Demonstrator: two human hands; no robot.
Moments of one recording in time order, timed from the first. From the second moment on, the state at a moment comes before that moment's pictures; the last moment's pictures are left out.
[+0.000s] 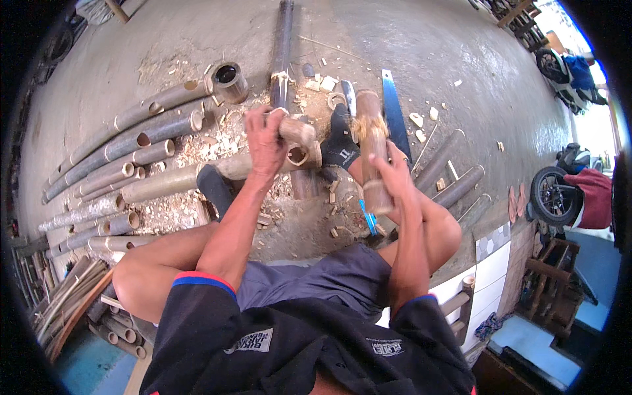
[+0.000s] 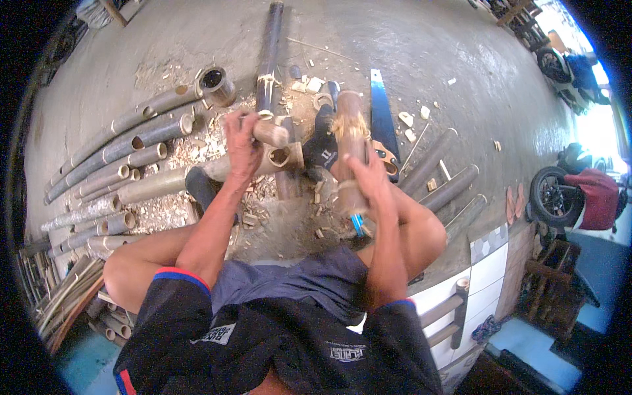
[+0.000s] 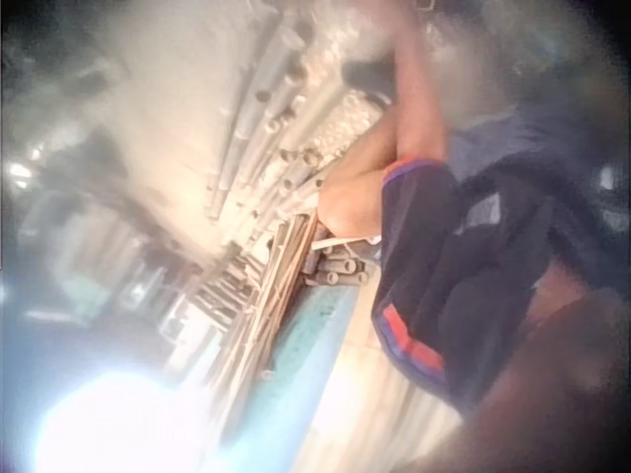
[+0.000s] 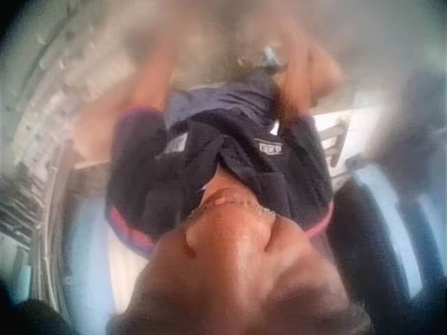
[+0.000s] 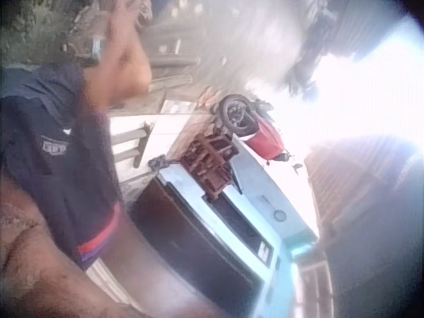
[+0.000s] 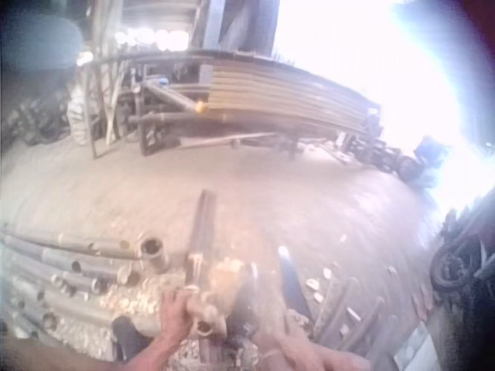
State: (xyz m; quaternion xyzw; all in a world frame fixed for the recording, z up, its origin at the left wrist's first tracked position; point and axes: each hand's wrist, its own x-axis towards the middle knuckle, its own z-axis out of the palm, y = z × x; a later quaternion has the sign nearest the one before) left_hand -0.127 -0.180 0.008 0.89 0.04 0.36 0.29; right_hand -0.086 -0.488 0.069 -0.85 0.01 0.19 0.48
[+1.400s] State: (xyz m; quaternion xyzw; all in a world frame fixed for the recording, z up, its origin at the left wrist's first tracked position) left_hand -0.194 -0.127 -0.077 0.98 0.06 -0.06 0.16; right_hand -0.180 -0.388 -0.015 -0.93 -0.16 0.24 0.23
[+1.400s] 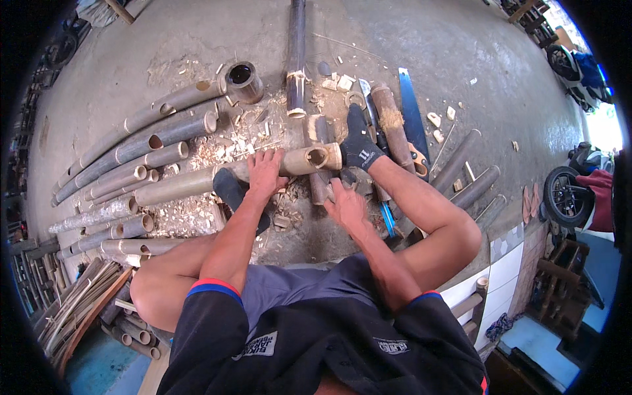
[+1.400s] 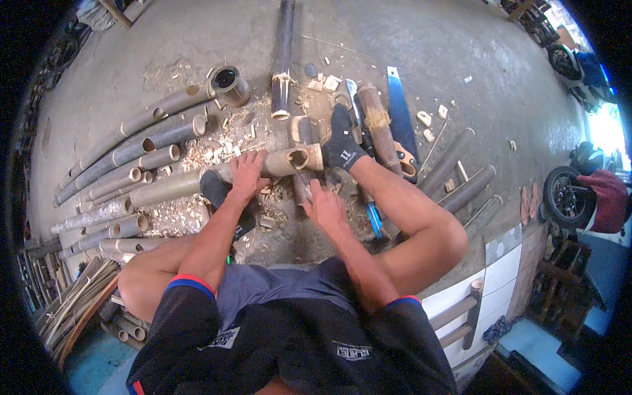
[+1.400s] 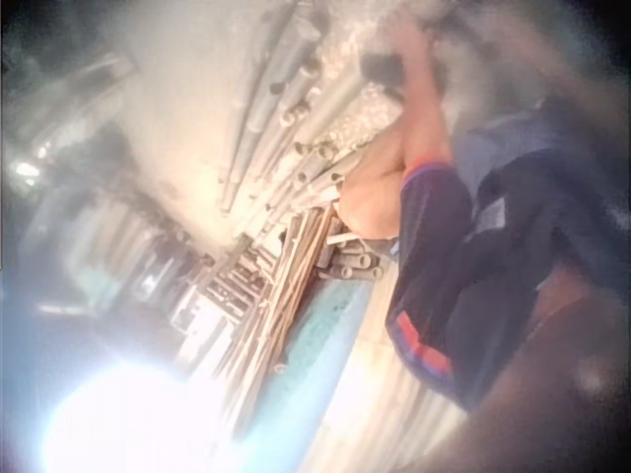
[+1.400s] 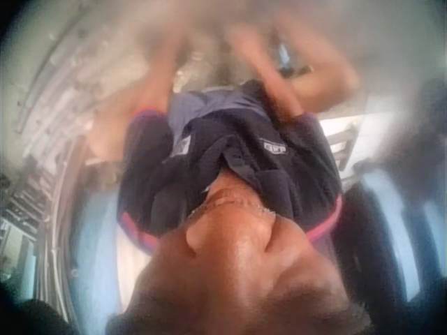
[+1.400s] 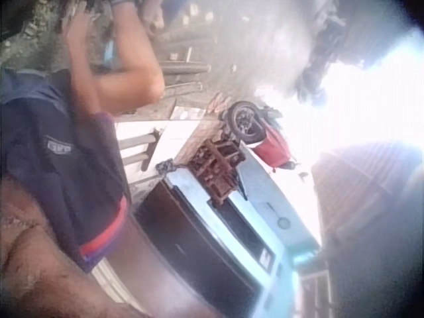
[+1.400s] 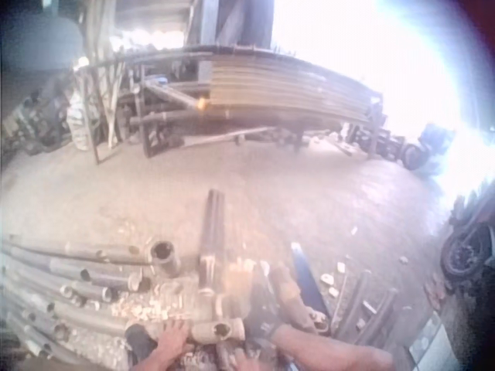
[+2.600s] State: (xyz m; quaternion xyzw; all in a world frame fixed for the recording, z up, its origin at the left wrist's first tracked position) left_hand -0.169 -0.114 -0.069 0.98 0.02 -0.12 0.15; right_hand -0.154 -0.357 -0.006 -0.94 -0.16 0.25 0.14
